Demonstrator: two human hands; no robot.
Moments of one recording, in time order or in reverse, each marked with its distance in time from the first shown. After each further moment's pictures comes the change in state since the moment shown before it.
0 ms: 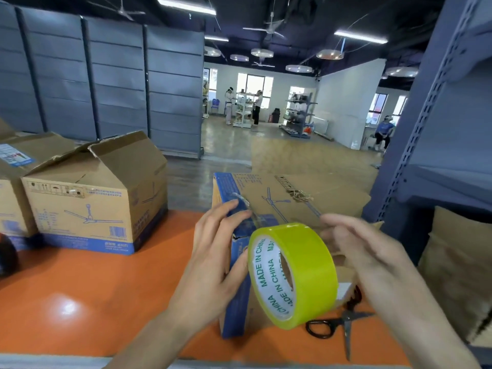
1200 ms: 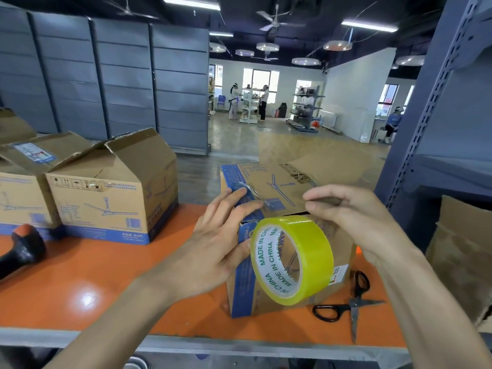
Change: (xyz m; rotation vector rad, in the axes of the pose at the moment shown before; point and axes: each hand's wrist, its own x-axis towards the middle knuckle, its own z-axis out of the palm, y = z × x) left_hand 0.015 0.008 -0.042 0.221 -0.414 0.022; right_hand 0.061 0.009 0.005 0.007 -0.072 0.156
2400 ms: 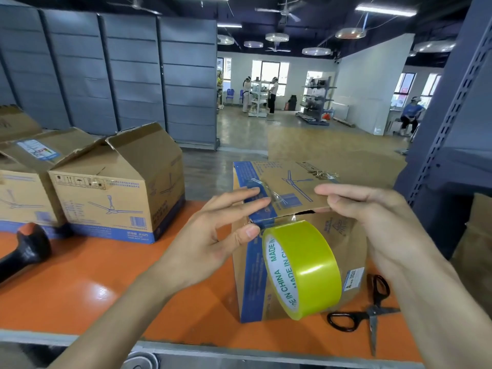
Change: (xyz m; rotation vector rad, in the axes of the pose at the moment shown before) left_hand 0.008 -0.011 -0.006 -0.303 0.156 -0.022; right_hand -0.005 -0.004 0.011 0.291 0.034 0.052
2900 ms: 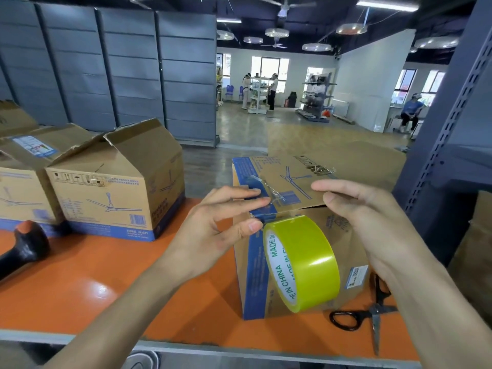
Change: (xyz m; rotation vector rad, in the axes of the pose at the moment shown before) left_hand 0.008 -0.013 0.004 -0.062 0.065 -0.011; right_hand 0.005 0.009 0.008 -0.117 0.002 -0.044
